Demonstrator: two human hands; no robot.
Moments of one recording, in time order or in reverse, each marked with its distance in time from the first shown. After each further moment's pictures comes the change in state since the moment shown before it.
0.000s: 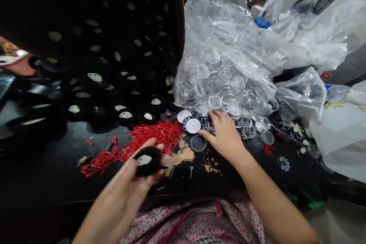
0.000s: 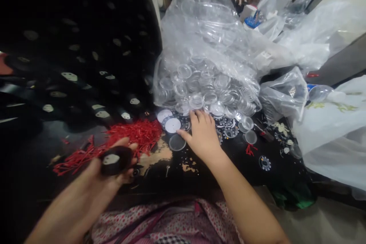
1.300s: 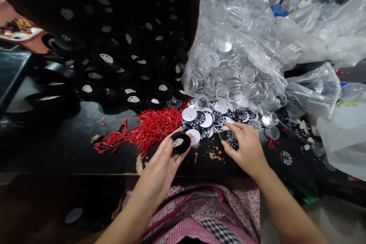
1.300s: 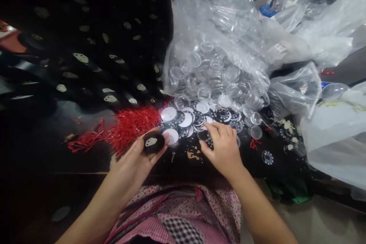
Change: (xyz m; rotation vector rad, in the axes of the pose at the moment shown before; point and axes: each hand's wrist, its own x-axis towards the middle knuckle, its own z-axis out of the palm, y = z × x) left_hand -0.009 -0.030 0.048 -0.201 -0.116 0.014; right_hand -0.067 0.030 -0.009 -0.111 0.159 -0.165
